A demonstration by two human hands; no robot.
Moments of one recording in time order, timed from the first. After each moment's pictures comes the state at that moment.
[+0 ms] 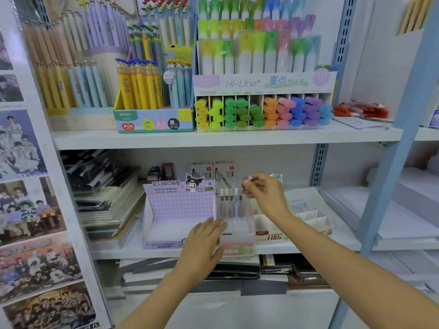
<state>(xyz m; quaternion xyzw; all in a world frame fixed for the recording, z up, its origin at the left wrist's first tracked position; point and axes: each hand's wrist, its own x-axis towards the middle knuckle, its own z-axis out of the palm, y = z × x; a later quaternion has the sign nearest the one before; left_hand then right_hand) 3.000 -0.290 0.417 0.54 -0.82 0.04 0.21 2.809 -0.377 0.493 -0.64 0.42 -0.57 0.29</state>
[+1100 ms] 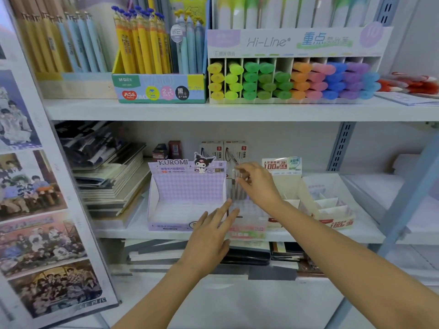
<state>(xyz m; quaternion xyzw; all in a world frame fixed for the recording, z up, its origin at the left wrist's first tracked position) 3.005 -0.301 0.389 0.54 -0.82 0.05 0.18 2.849 -0.411 0.464 -0.79 0.46 -0.39 0.10</state>
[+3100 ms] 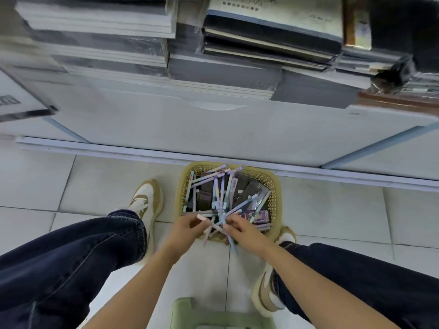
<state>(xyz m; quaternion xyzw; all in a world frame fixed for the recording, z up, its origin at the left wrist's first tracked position) 3.007 -0.124 0.000 0.69 -0.33 -0.61 0.23 2.815 -0.168 0.007 -0.51 0.51 -0.01 0.69</state>
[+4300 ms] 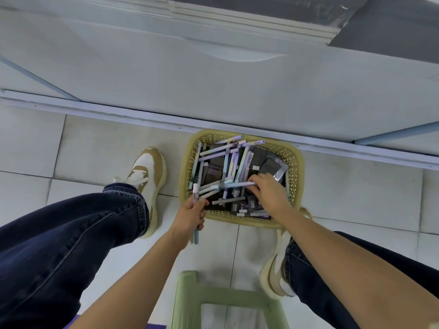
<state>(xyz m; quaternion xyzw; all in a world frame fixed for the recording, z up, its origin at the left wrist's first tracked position) 3.004 -0.122 -0.049 0.70 -0.03 -0.66 0.26 2.795 -0.220 -0.097 -0.80 0.52 0.07 0.29</state>
